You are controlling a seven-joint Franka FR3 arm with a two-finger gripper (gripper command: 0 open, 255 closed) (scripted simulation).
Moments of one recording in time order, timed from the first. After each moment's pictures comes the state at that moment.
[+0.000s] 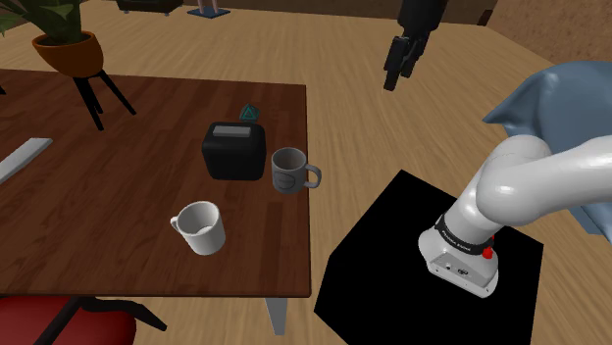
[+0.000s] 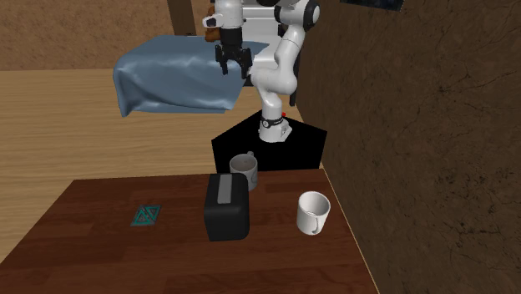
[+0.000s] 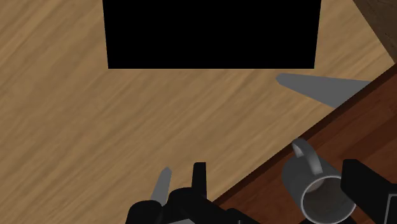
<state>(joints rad) 0.00 -0.80 0.04 -2.34 0.05 1.53 -0.01</state>
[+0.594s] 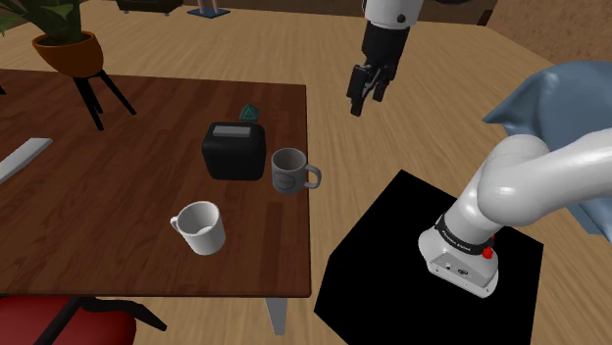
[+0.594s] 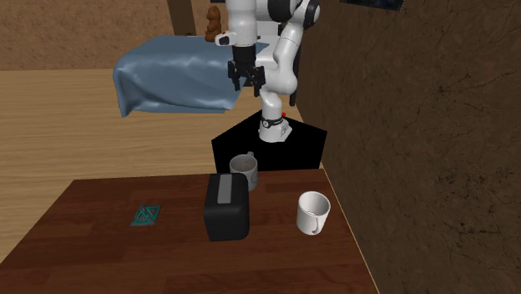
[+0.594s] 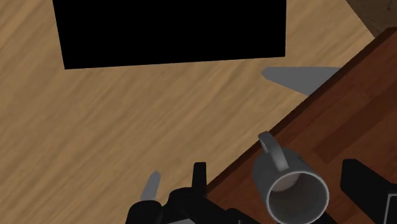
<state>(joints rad) 0.02 -0.72 0.19 -2.37 0.15 1.66 0.18</state>
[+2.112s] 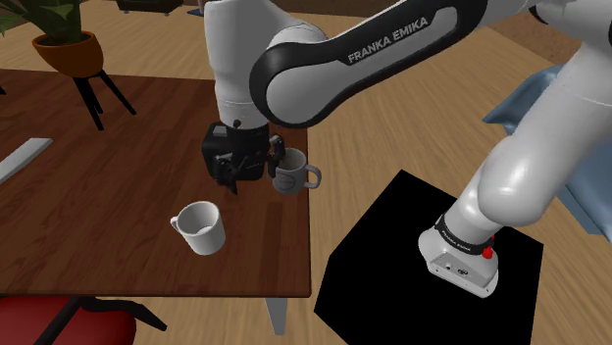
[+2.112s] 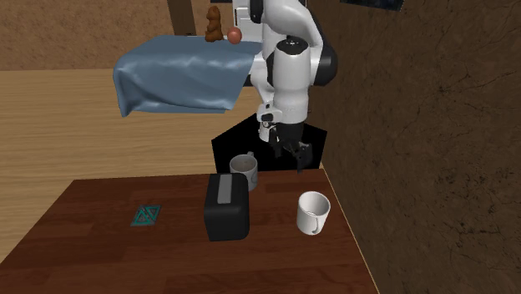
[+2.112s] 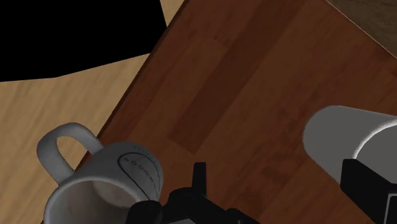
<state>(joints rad) 0.04 0.02 0.63 -2.05 0.05 2.08 0.86</state>
